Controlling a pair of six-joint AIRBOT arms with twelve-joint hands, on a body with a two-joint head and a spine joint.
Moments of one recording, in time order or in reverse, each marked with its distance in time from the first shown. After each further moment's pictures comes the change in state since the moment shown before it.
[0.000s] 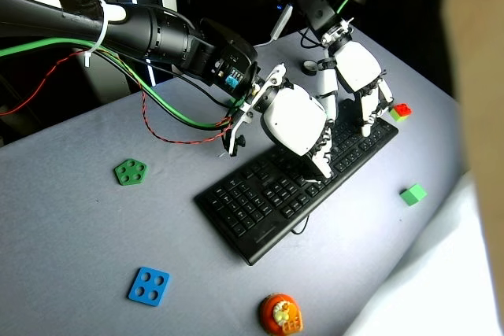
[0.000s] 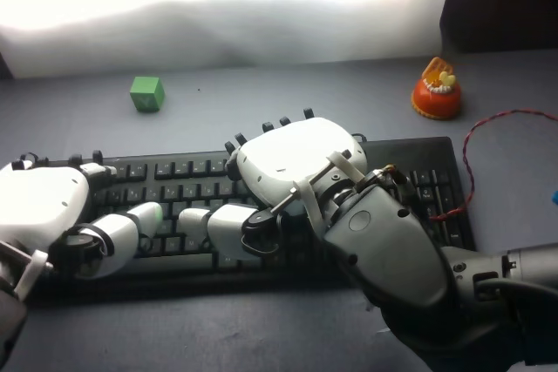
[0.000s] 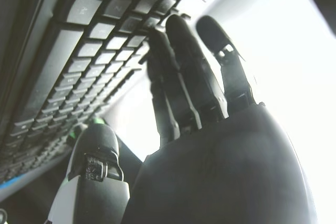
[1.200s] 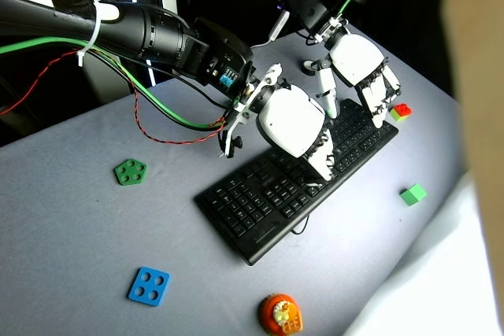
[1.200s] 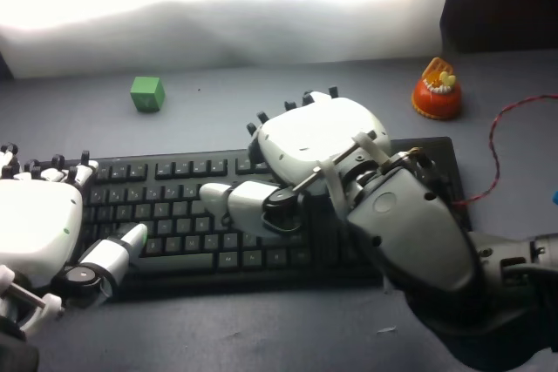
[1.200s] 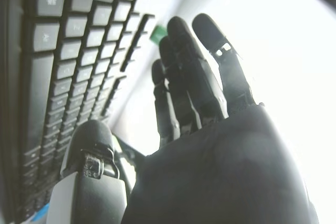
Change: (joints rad) left arm 0.089 -0.081 -0.023 0.090 -0.271 0.173; right arm 0.011 0.054 -0.024 0.000 0.024 0.003
